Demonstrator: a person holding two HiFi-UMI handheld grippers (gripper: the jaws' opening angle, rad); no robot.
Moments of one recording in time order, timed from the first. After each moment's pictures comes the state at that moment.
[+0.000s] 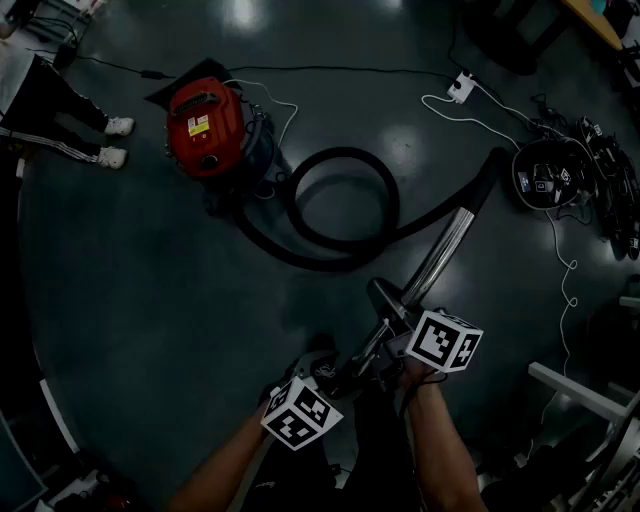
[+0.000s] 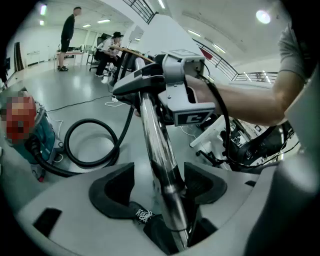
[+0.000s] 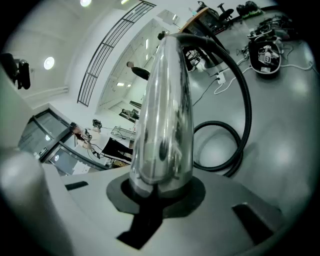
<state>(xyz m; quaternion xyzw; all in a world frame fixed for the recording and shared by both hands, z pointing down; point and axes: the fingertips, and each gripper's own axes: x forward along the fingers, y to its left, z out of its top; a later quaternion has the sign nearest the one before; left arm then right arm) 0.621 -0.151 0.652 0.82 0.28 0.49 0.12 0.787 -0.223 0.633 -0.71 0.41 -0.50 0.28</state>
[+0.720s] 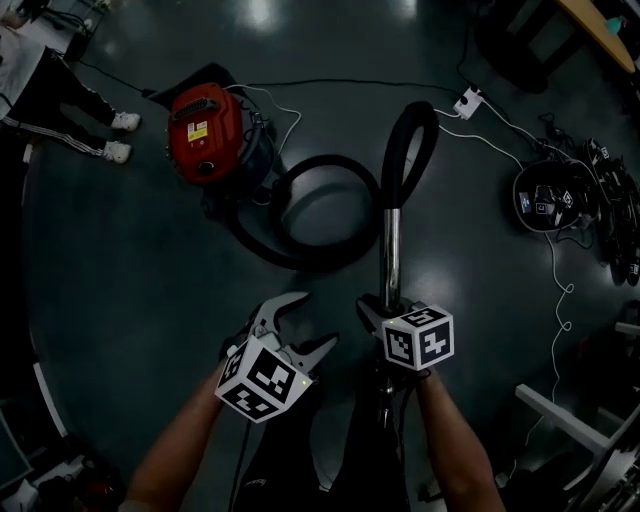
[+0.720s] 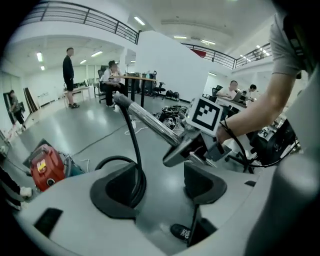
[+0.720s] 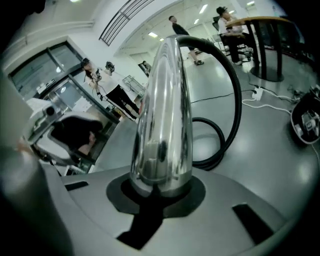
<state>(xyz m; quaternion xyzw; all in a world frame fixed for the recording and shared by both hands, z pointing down) 0.747 -0.243 0.593 0.89 0.20 0.41 -0.01 0.798 -0.209 0.679 -0.65 0.55 -0.53 -0.03</state>
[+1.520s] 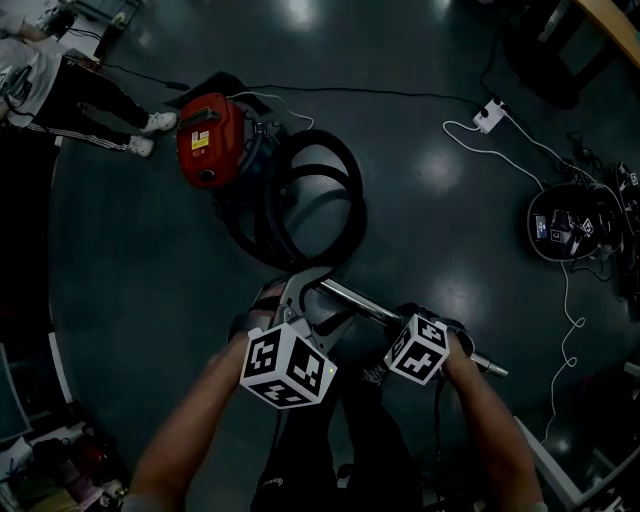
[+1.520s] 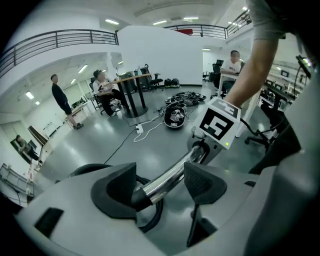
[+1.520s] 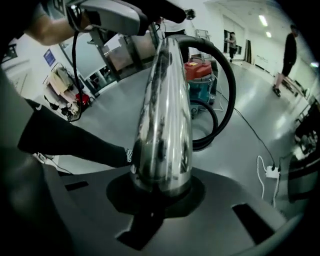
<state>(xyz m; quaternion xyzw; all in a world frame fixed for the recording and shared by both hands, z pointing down) 0.888 -0.200 0.579 0.87 0.17 0.43 -0.17 0.874 -0.105 0.718 -0.40 0.71 -0.38 -0.43</state>
